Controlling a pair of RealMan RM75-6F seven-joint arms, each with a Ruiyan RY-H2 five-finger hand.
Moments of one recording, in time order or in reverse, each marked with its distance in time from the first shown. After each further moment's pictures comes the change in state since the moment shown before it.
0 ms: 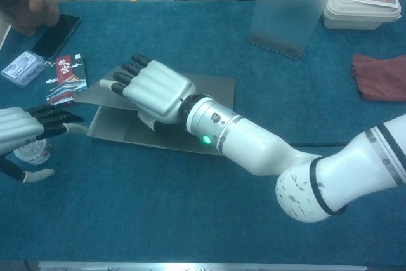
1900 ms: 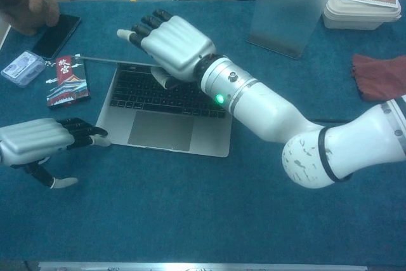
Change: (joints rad) left arm -0.118 -0.104 0.039 0.010 -0.114 -0.127 0.043; right arm 0.001 0.082 0.079 0.018 0.029 0.053 0.064
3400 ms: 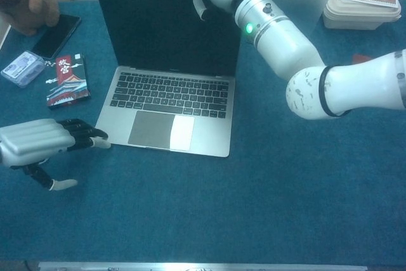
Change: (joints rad) left arm -0.015 0.032 0.004 -0.060 -0.046 0.001 0.068; right arm 0.032 0.085 0.119 0.162 0.124 0.028 0.116
